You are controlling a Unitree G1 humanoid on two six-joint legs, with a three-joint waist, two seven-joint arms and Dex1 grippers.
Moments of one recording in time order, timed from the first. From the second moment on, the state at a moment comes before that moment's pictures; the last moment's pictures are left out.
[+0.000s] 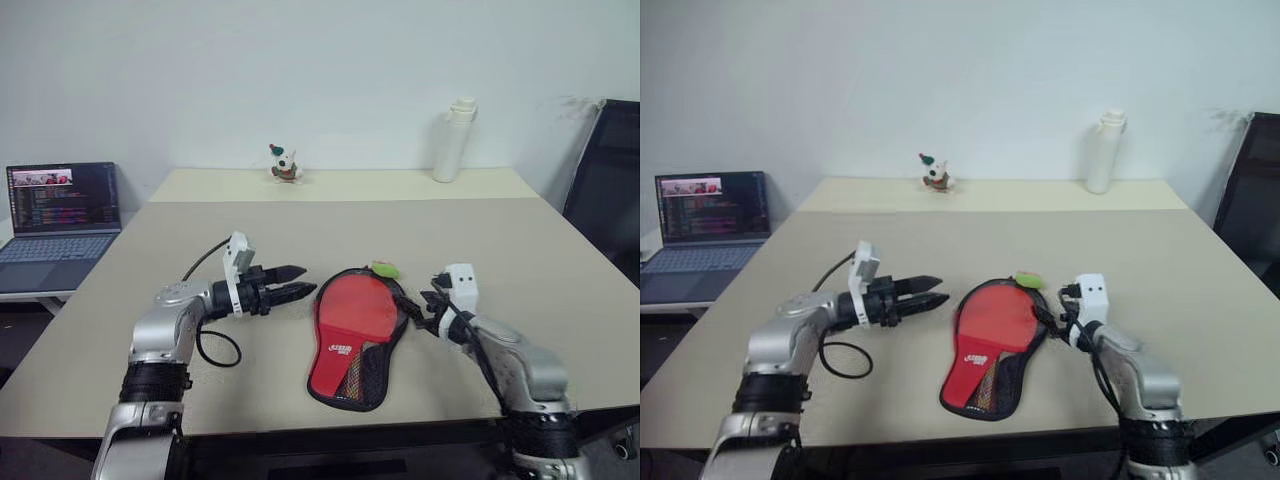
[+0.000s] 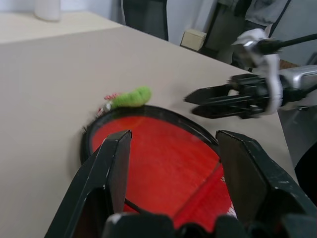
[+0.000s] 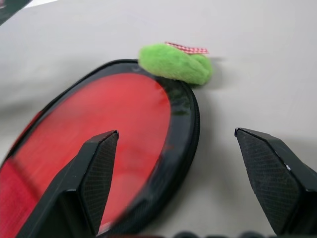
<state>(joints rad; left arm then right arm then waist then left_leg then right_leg) -0.60 0.48 0.15 0.21 -0.36 0.56 -1.21 -0.45 -0.16 -0.13 -0.07 0.32 0.83 0.31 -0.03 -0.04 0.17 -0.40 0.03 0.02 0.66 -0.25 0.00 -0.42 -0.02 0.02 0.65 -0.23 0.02</state>
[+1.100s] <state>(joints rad) -0.50 0.58 0.09 0.01 -0.50 0.67 -1.12 -0.57 -0.24 0.07 0.27 0.25 0.60 0.66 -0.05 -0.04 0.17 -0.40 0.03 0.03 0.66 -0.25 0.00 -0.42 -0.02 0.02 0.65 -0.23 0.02</state>
